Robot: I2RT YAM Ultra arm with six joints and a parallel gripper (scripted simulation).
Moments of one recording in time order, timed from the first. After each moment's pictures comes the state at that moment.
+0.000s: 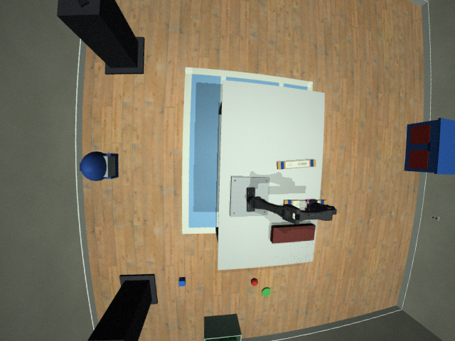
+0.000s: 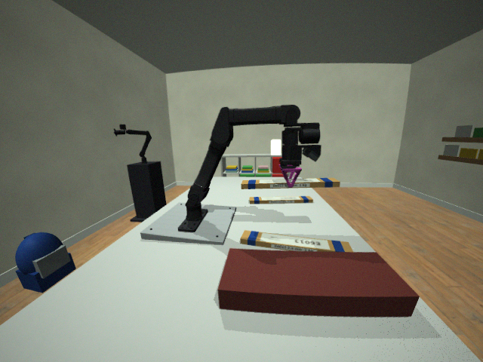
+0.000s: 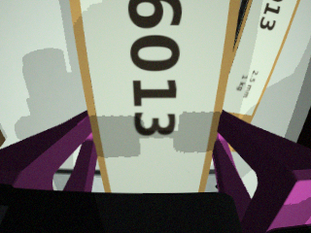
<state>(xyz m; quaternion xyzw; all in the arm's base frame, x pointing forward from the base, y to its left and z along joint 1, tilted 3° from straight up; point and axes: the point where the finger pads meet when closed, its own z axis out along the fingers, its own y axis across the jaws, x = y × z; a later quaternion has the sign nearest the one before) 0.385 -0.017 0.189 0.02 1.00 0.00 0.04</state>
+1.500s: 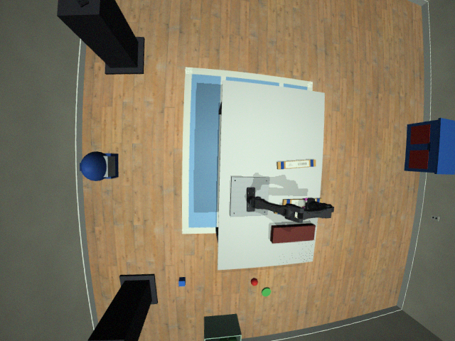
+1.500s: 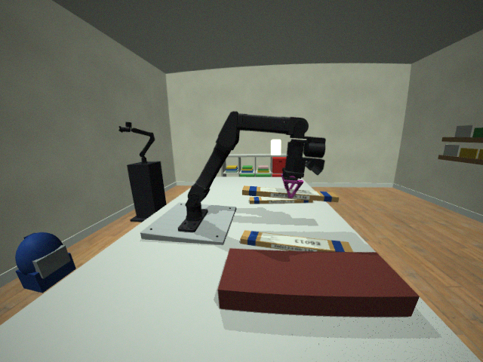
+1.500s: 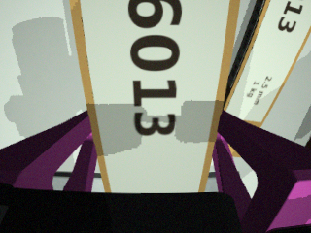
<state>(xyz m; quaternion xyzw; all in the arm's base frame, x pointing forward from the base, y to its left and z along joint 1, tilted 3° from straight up) 0.390 -0.017 0.148 0.02 1.00 0.00 -0.01</state>
